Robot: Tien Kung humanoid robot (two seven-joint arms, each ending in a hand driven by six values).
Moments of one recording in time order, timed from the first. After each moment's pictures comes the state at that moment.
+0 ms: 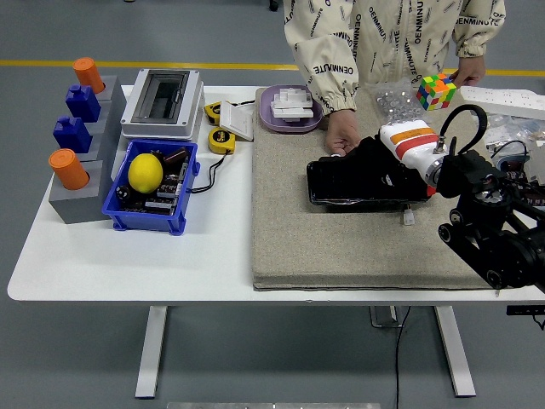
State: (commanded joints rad) left arm -0.07 0.23 -1.29 -0.21 1.01 0.02 0.15; right arm 0.79 -0.24 0.67 0.82 -2.14 -0.13 -0.09
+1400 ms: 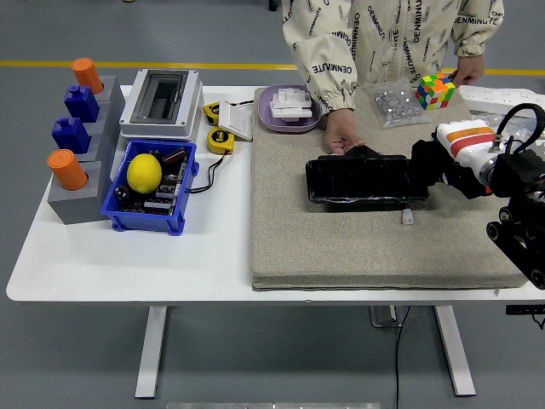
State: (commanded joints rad) left arm -0.07 0.22 -1.30 -0.21 1.01 0.03 0.15; right arm 0.76 -0.32 0.73 0.81 -2.16 -0.13 -0.10
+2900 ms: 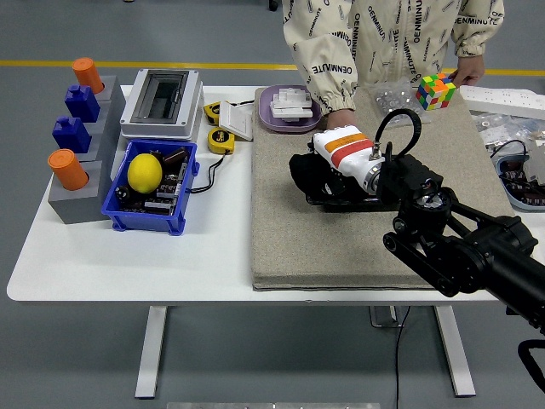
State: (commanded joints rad) left arm -0.08 0.23 -1.28 -0.21 1.00 0.03 0.15; right arm 0.84 -0.06 0.58 0.88 -2.10 -0.13 -0.11
